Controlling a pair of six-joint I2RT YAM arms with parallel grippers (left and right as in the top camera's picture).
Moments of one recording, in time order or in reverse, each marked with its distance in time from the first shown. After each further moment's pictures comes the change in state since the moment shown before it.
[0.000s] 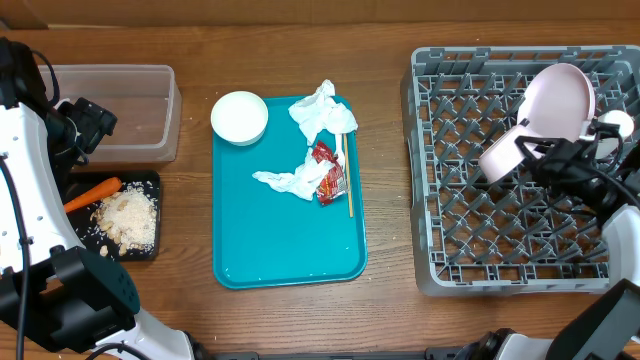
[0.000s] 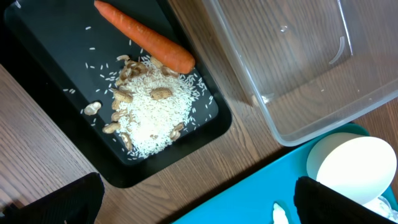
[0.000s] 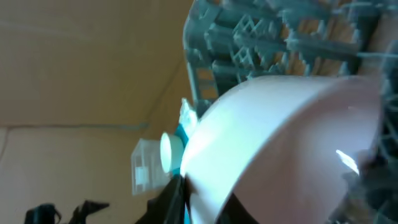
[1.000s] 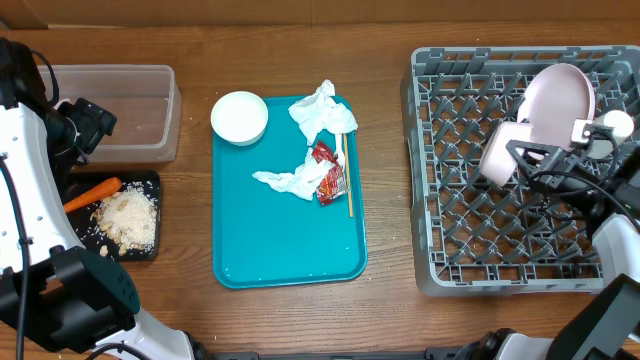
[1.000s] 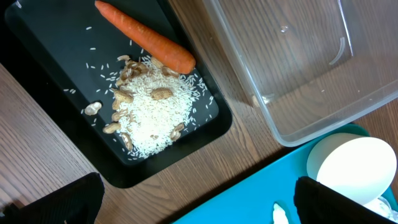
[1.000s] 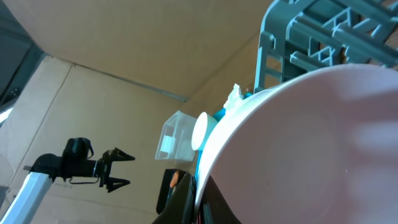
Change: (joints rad) left arm 0.002 0.000 0.000 0.000 0.000 0.000; right arm 0.010 0.011 -0.121 0.276 -0.296 -0.092
